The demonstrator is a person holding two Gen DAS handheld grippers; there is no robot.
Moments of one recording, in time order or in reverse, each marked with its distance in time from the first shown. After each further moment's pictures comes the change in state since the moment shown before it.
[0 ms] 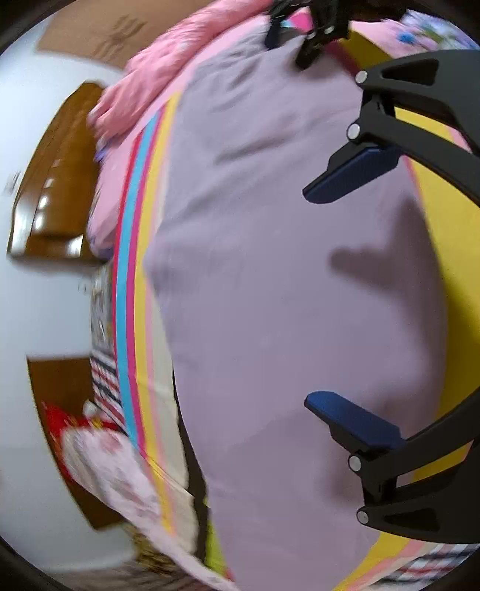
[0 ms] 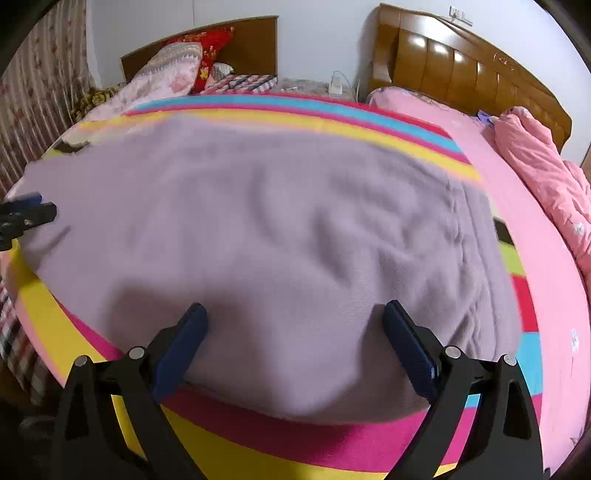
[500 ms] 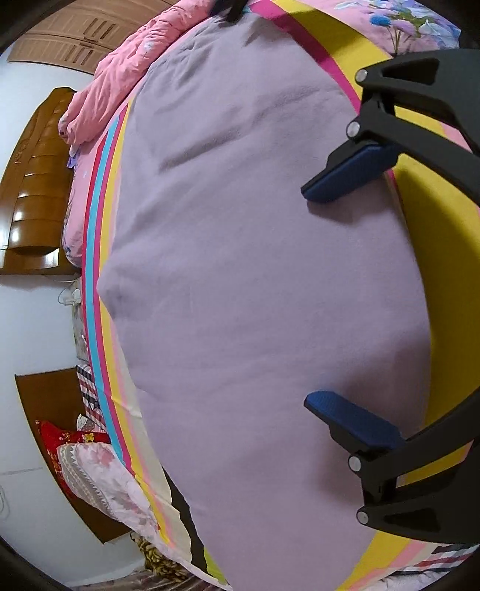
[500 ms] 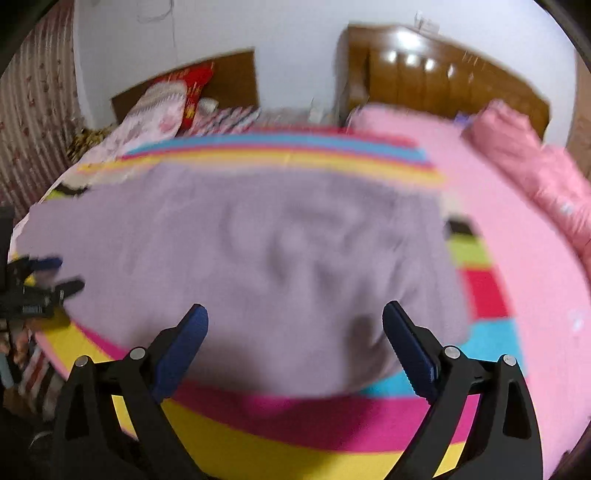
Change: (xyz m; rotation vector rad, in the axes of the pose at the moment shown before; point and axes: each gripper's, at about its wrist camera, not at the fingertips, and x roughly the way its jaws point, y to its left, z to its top) left arm 0.028 -0.010 -0.023 0.021 0.067 0.015; right arm -0.045 -0.049 -0.008 0.104 -0.134 -0.031
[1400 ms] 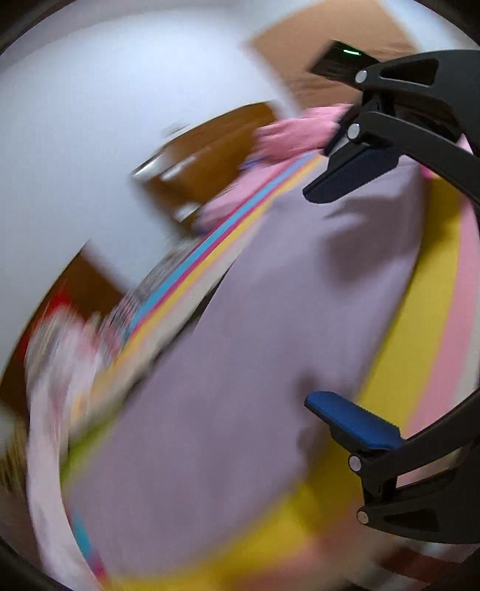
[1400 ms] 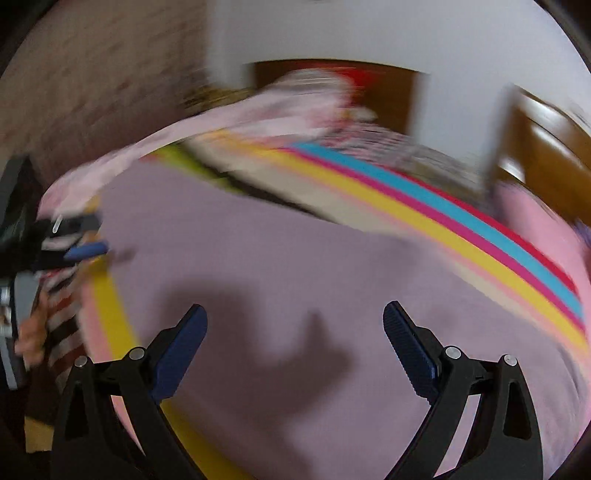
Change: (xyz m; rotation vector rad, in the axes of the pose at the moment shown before) left arm -0.081 0.270 -0.083 -0.806 -0.296 -0.296; right arm 0.070 0.328 0.085 -0.447 0.010 0.396
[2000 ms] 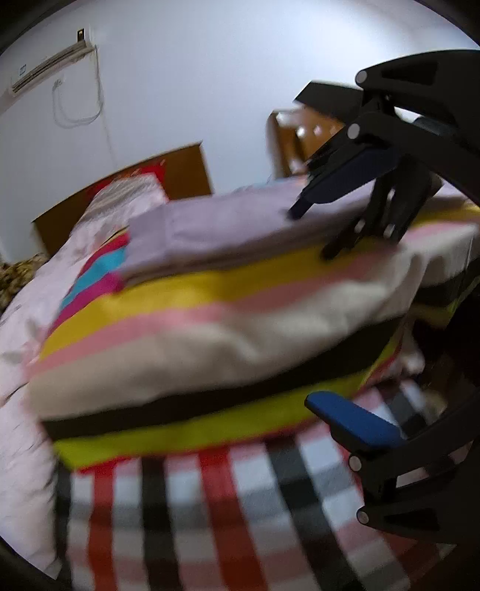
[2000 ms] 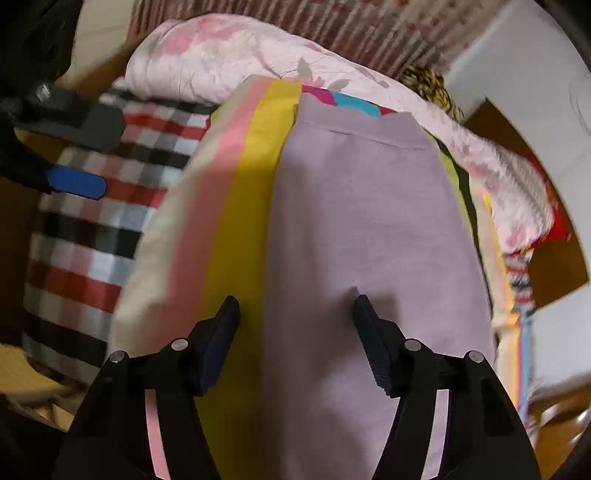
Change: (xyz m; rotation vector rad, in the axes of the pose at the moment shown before) left arm -0.095 0.180 0.010 -0.498 -0.108 0.042; right arm 0.172 0.273 0.079 -0.840 0.132 0.190
